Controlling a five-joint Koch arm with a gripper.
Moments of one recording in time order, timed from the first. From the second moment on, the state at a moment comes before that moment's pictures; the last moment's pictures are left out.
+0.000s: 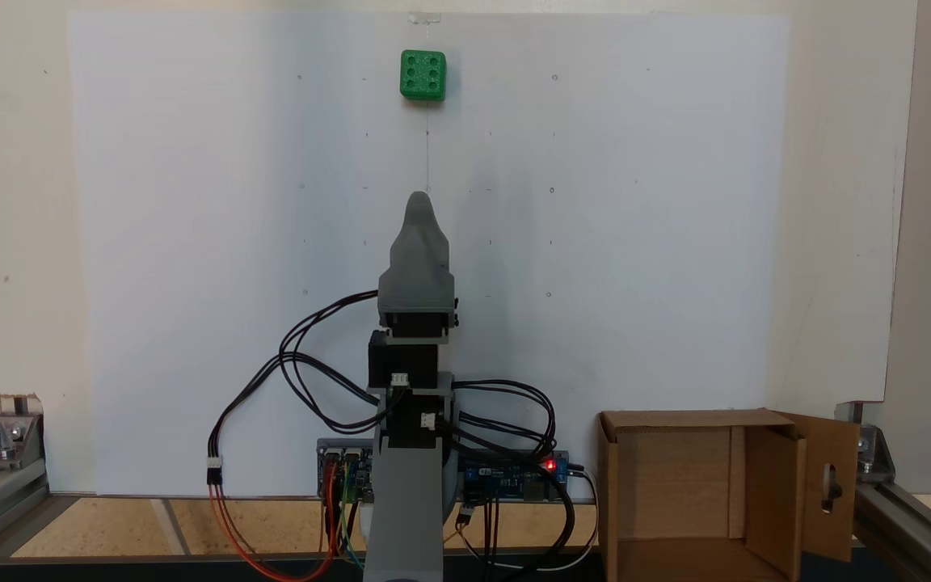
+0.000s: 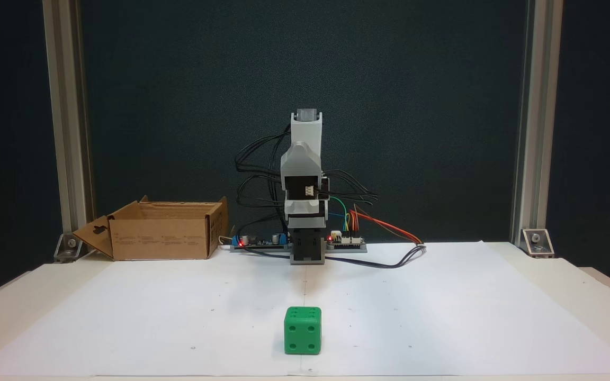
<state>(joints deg) 0.3 129.4 176.3 -85.9 0.7</state>
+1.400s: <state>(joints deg) -8.3 111.4 94.3 39.7 0.8</state>
